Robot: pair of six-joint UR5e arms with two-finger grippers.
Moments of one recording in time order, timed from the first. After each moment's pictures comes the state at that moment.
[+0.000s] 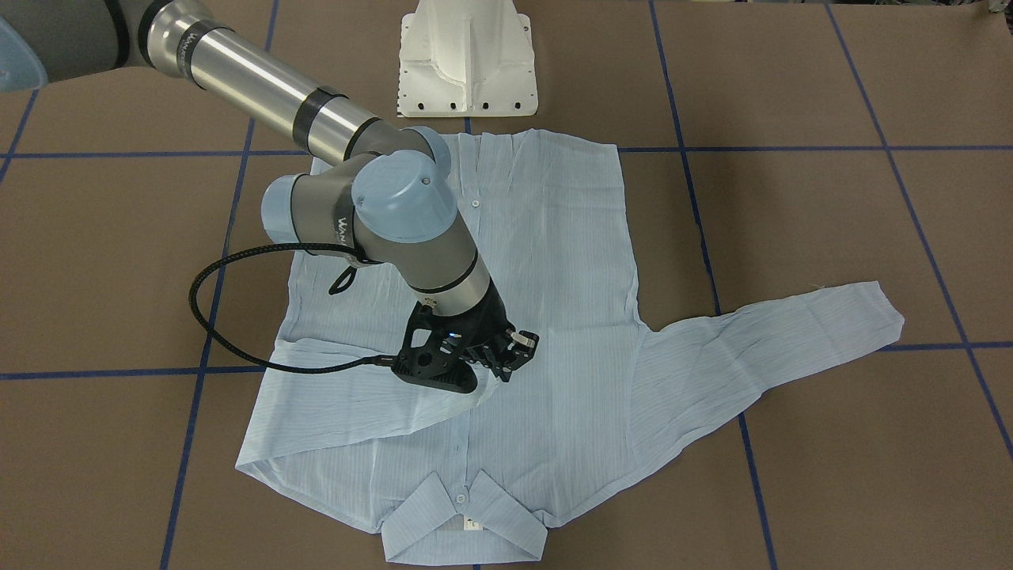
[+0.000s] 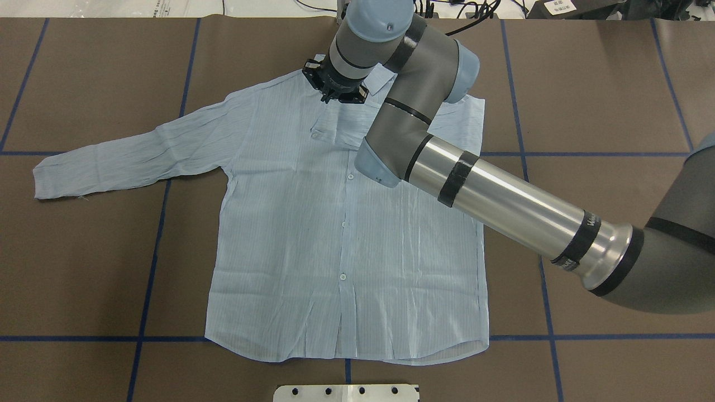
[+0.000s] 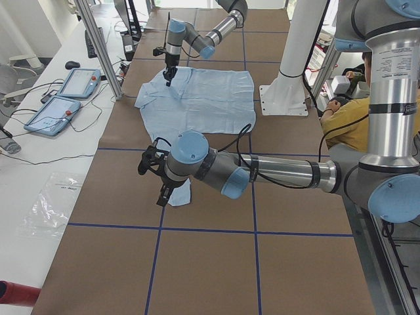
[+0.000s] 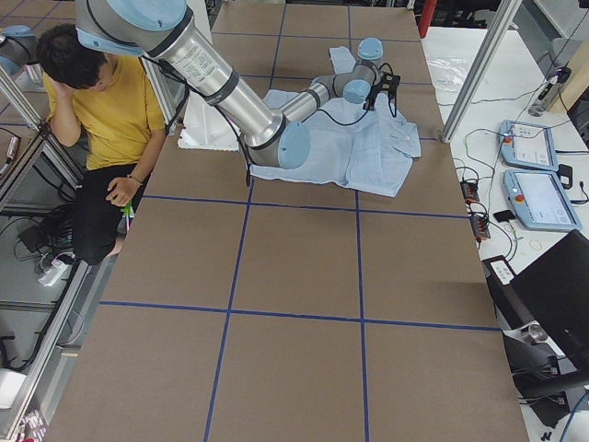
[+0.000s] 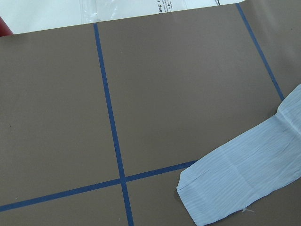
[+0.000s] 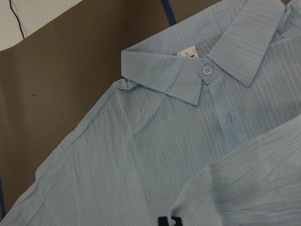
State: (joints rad) left arm -1.62 -1.51 -1.72 -2.01 -2.45 -0.14; right arm 0.71 -0.50 1.03 -1.04 1.94 1.55
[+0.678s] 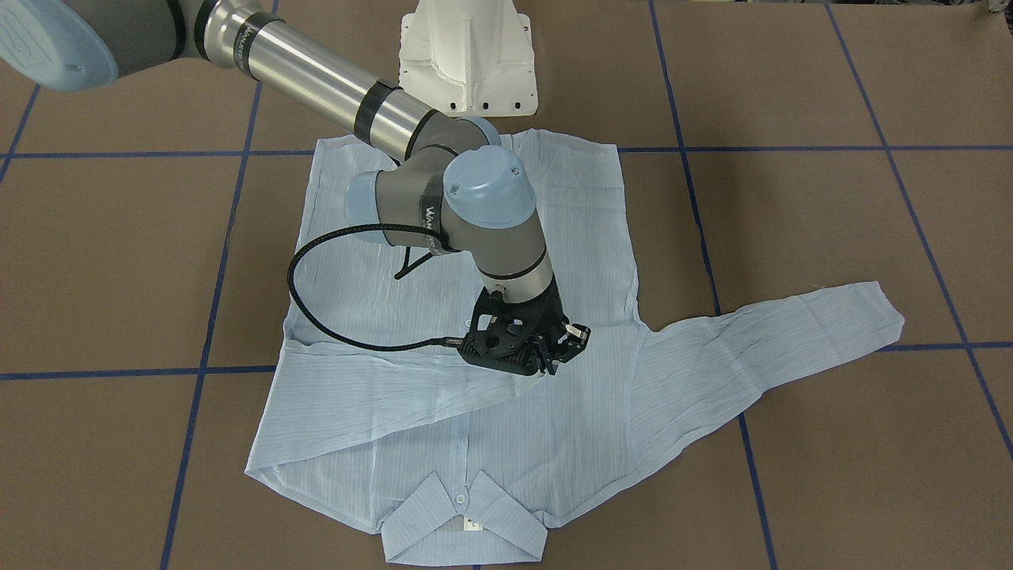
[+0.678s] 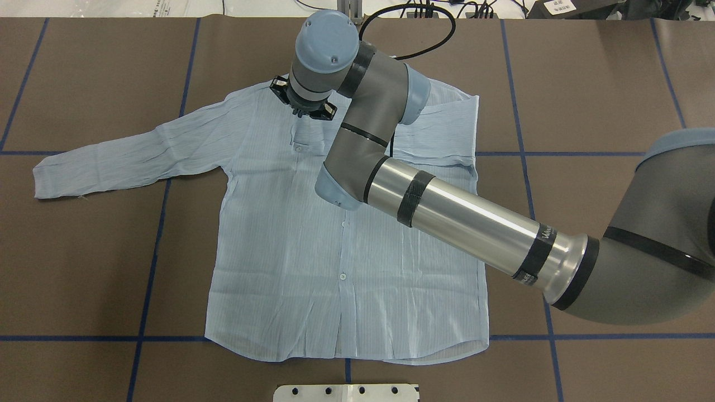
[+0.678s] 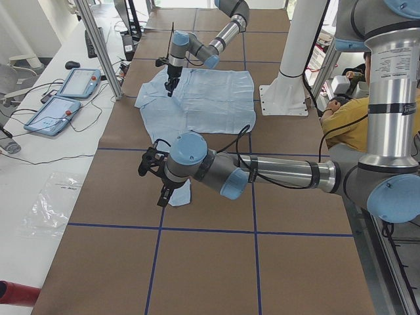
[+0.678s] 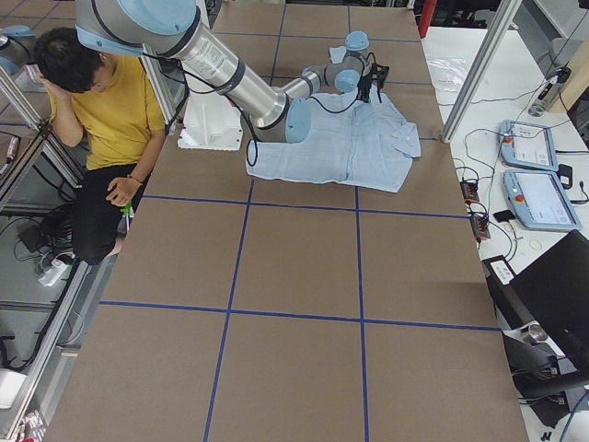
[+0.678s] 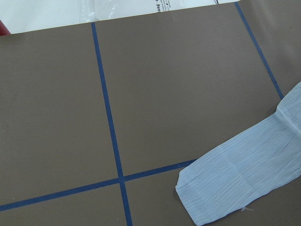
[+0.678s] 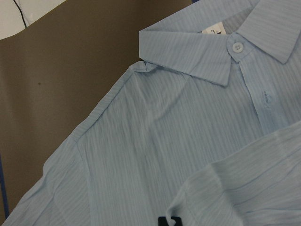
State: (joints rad) left arm -1.60 -1.51 -1.70 -2.02 -2.45 -0.14; right arm 0.63 -0.40 0.92 -1.03 1.81 1.63
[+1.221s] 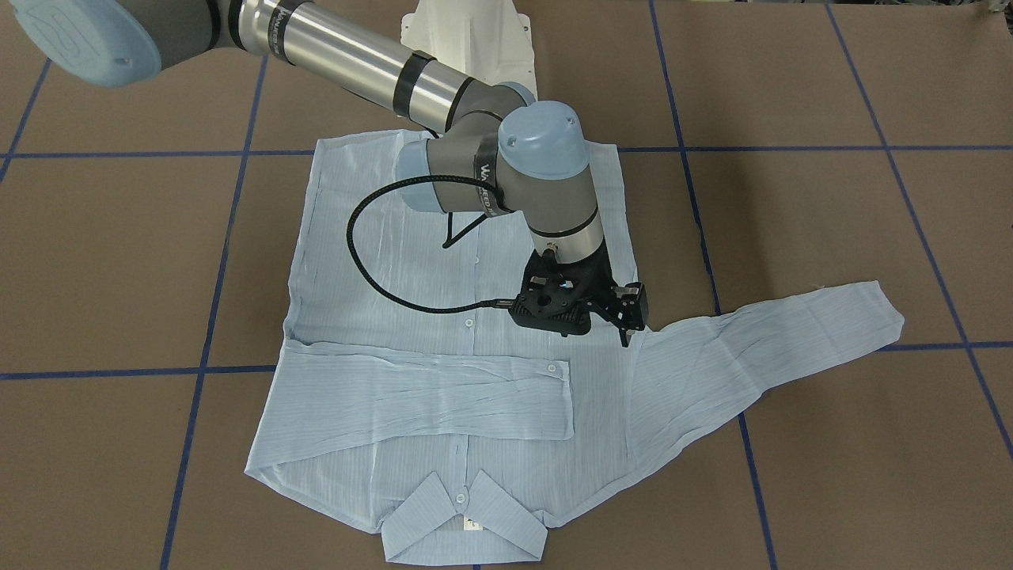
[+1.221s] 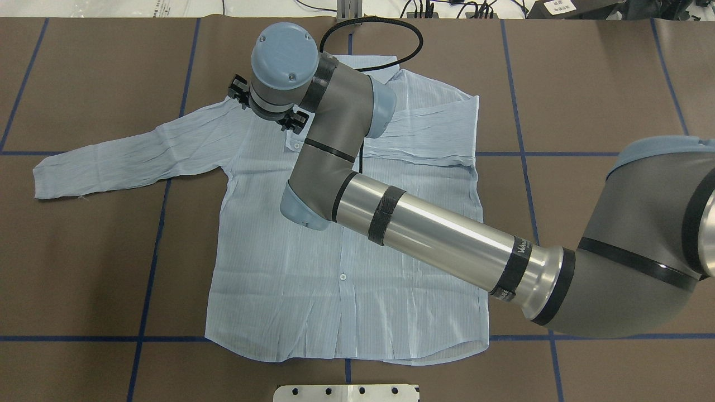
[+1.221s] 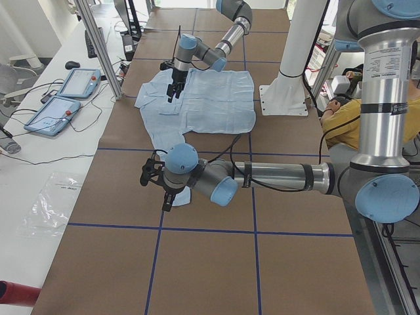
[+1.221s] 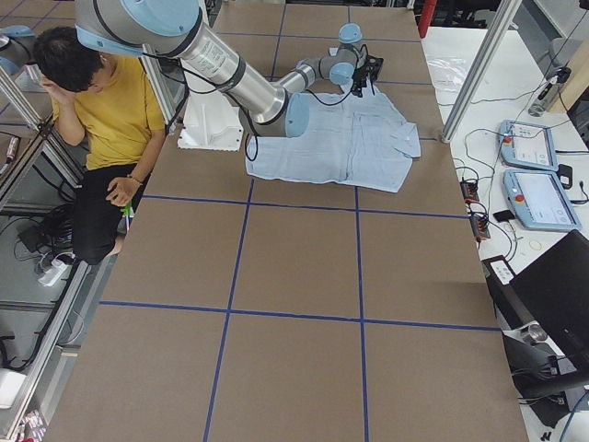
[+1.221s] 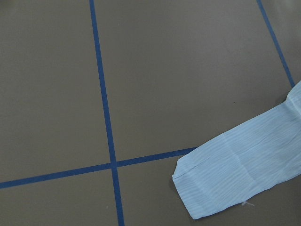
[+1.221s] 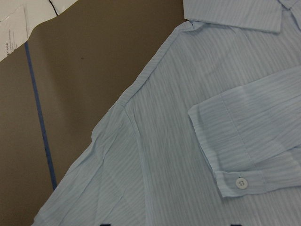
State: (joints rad) left arm -1.48 -1.54 -1.56 -2.15 -2.44 -0.33; right arm 0.58 -0.36 0.93 -1.03 1.77 1.68
